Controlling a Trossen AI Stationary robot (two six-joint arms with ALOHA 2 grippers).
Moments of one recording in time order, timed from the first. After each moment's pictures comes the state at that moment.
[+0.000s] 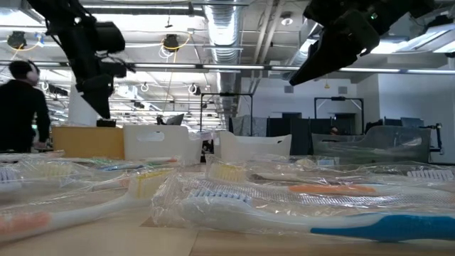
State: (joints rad) left arm 0.93 1.00 0.70 -0.76 -0.06 0.30; right arm 0.21 1.26 0.75 -0.19 0.39 0.02
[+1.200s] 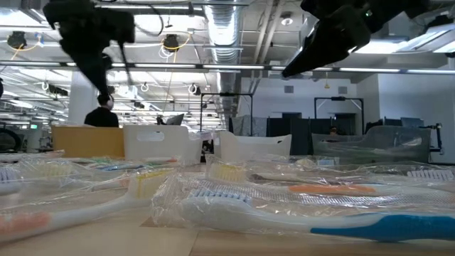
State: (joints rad) left arm -0.06 1.07 0.82 -0.88 -0.11 -0.37; right arm 0.19 1.26 0.75 -0.11 0.39 -0.06
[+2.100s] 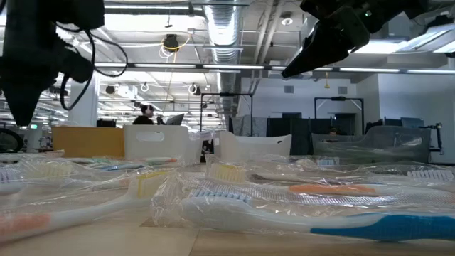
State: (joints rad) left arm -0.22 1.10 0.68 -1.15 -0.07 -1.03; right arm 0.19 1.26 0.75 -0.11 0.39 -0.06
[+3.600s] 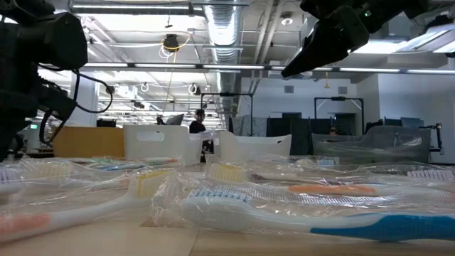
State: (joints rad) left arm -0.22 1.09 0.40 -0.85 0.01 -1.03; right arm 0.19 1.26 0.75 -0.10 0.39 -0.06
